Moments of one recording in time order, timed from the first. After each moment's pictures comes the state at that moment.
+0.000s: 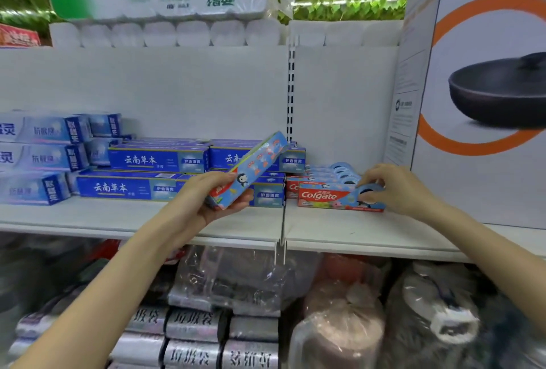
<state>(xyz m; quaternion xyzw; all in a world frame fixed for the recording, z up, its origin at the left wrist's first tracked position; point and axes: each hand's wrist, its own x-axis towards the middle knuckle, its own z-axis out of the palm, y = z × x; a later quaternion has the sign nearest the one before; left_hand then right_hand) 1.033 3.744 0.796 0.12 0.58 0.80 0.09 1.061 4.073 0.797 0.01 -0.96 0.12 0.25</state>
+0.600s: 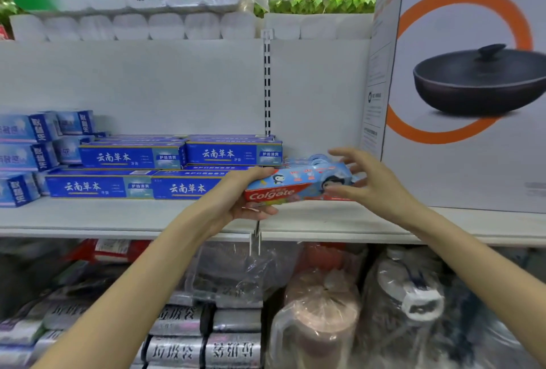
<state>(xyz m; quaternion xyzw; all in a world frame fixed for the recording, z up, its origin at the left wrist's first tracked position) 1.051 3.815 0.800 0.19 0.70 0.68 0.15 1.099 4.052 0.789 0.12 -0.87 0.36 0.30</state>
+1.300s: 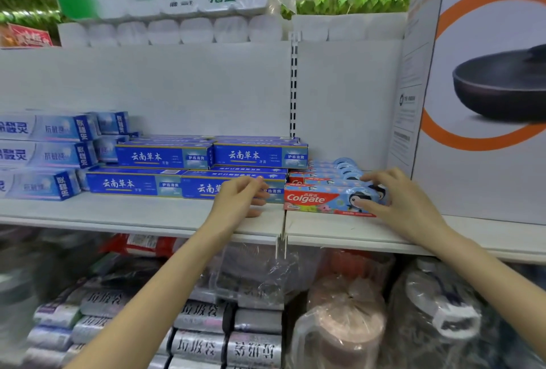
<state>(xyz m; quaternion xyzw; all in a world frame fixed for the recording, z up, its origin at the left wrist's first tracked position) 1.023 3.789 0.771 0.14 0.75 0.64 -0.06 1.085 4.060 0.765 0.00 -0.93 0.19 0.32</state>
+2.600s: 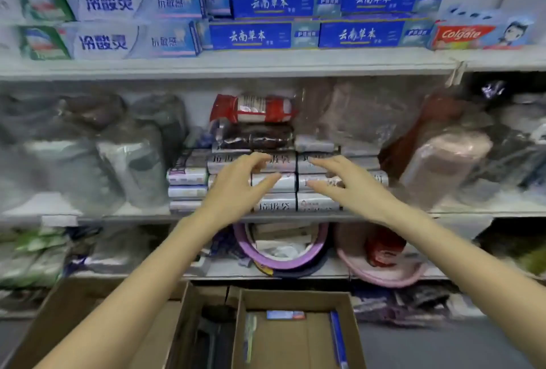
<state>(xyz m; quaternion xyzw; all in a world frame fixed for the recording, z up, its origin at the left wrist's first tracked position) 1.067 3.454 0.619 0.29 0.88 0.37 -0.02 1.143 3.670 0.623 0.00 -0.96 0.29 0.05</state>
